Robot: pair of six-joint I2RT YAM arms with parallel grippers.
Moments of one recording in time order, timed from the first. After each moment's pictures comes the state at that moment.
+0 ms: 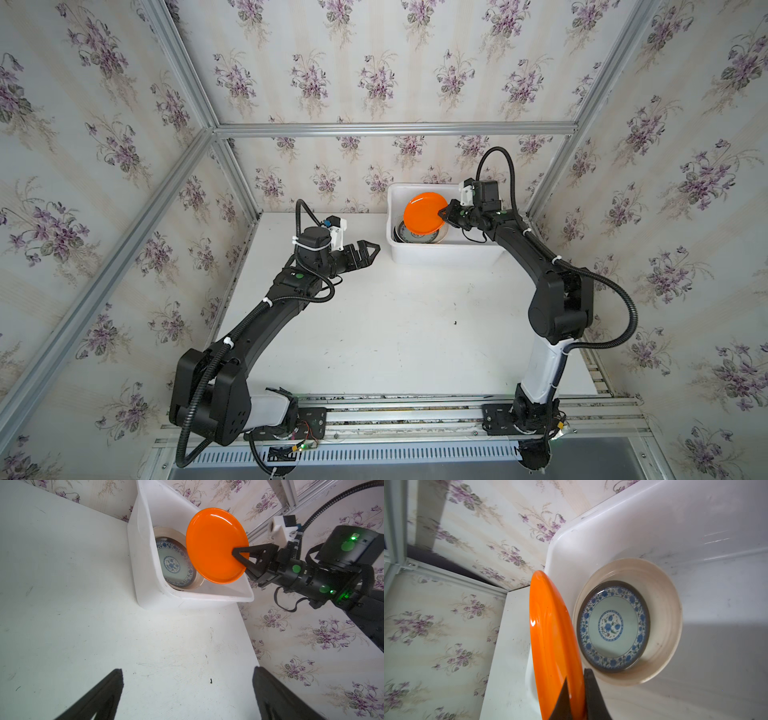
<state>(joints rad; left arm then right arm) -0.31 1.35 1.02 -0.12 0.40 -0.59 0.18 2.00 1.79 -0.43 -0.34 0.56</state>
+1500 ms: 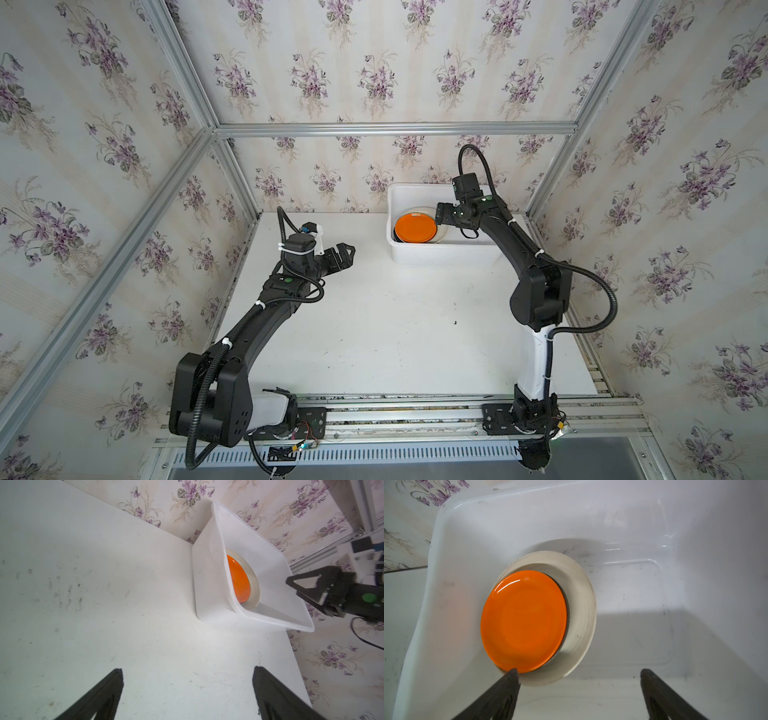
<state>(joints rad) -0.17 1.33 0.92 -0.12 0.22 -0.51 0.26 2.06 2.00 -0.81 0.14 0.35</state>
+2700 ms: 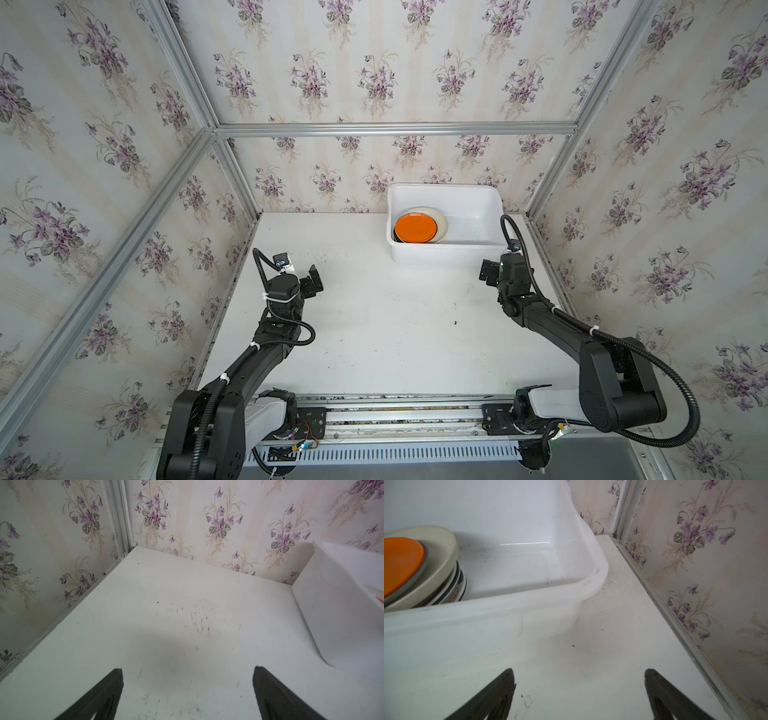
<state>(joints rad) -0.09 1.12 0.44 0.33 -0.26 -0.21 0.12 1.36 0.63 0.19 0.44 0.15</state>
